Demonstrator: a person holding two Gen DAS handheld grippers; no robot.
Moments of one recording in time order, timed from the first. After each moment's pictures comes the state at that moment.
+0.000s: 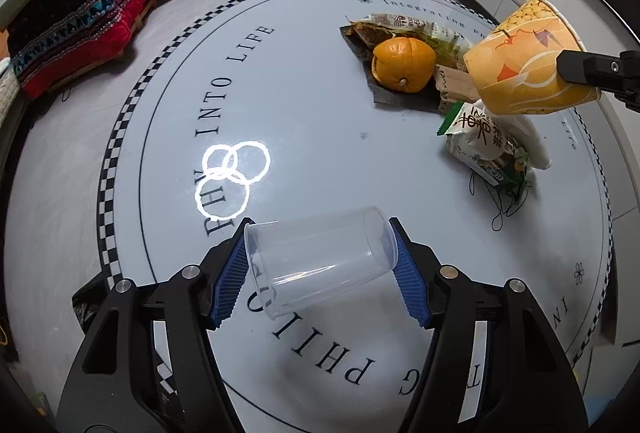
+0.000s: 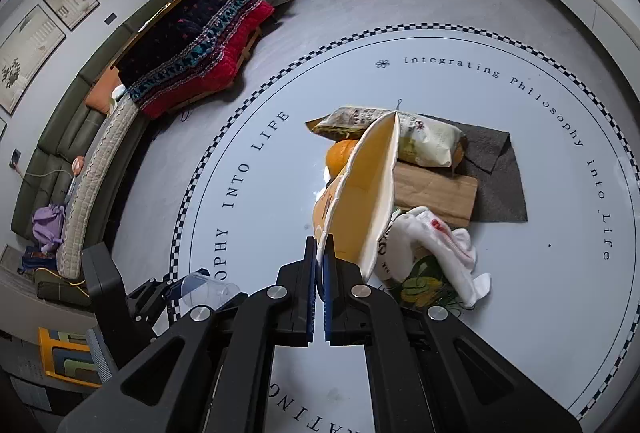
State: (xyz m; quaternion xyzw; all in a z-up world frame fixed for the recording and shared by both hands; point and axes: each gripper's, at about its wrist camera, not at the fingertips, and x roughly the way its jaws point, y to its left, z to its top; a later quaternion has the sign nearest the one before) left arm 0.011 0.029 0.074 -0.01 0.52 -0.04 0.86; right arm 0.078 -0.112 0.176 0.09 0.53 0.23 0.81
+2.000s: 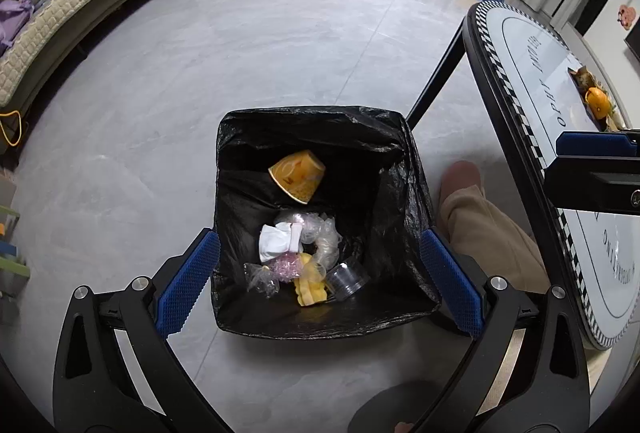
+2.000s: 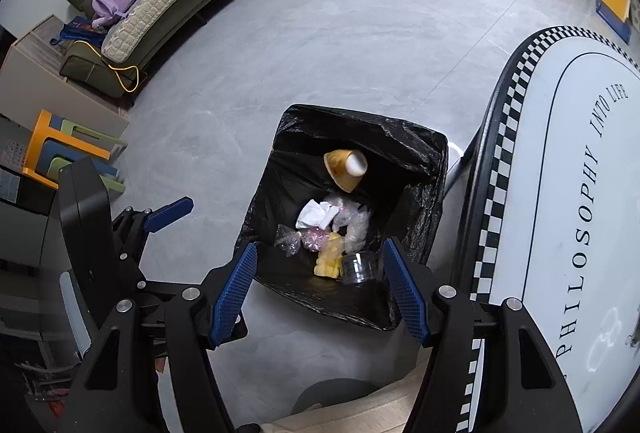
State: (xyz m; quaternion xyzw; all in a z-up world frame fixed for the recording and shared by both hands) left arm -0.240 0.305 0.018 -0.17 0.51 0.18 0.82; right arm -0.127 0.239 0.114 -0.17 0.58 0.43 0.67
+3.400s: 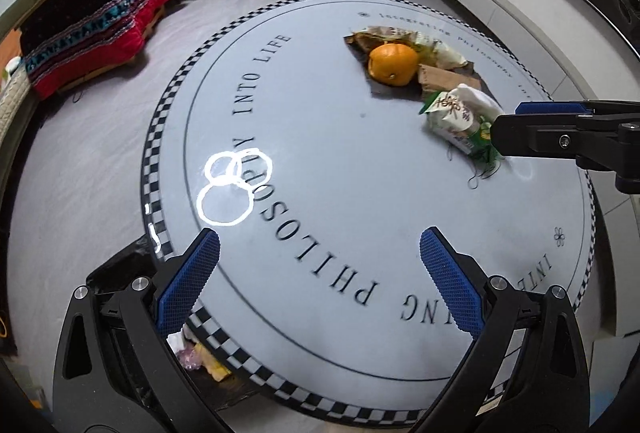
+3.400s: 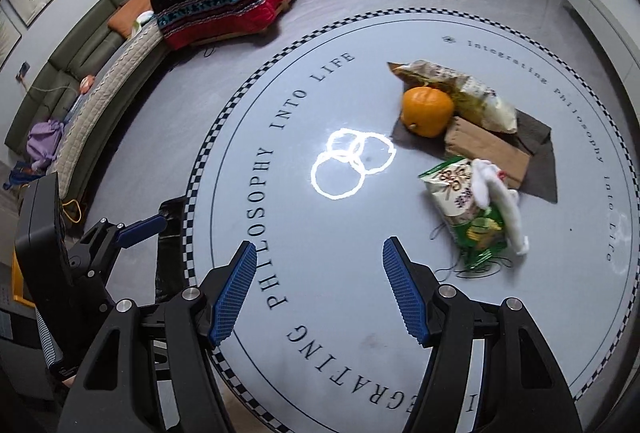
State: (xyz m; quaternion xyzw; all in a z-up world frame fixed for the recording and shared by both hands) left arm -0.049 0.038 0.105 -0.01 0.50 -0.05 0.87; right arm 0.023 -0.073 0.176 -0.02 0.55 0.25 0.80
